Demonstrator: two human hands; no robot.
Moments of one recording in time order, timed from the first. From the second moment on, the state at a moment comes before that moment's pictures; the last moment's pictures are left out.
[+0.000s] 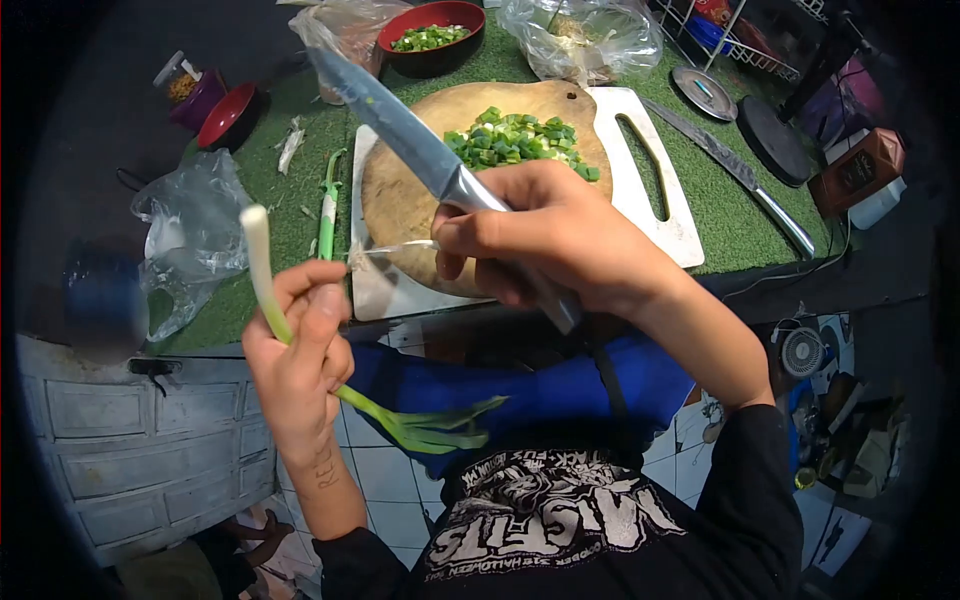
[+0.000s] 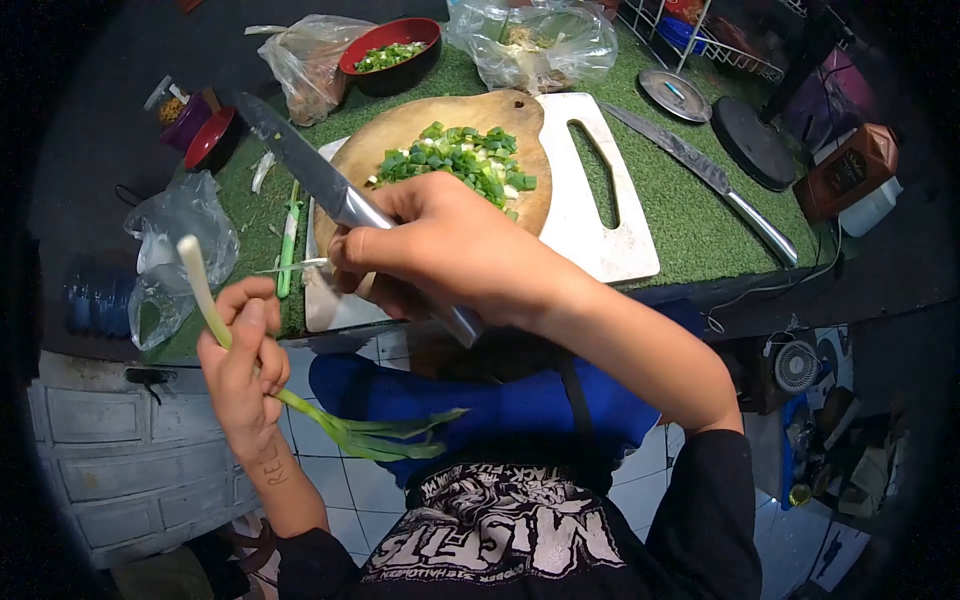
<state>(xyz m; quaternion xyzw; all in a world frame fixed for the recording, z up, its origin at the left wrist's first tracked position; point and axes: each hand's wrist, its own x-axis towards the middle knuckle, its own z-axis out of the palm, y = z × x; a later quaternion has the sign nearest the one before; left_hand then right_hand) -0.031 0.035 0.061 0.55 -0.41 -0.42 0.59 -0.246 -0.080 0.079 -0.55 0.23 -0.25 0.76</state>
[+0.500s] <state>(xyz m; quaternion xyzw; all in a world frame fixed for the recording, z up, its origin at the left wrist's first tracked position) -0.061 0.024 0.069 0.49 -0.40 -0.43 0.64 -0.255 -0.060 0.078 -0.46 0.22 -0.26 0.82</state>
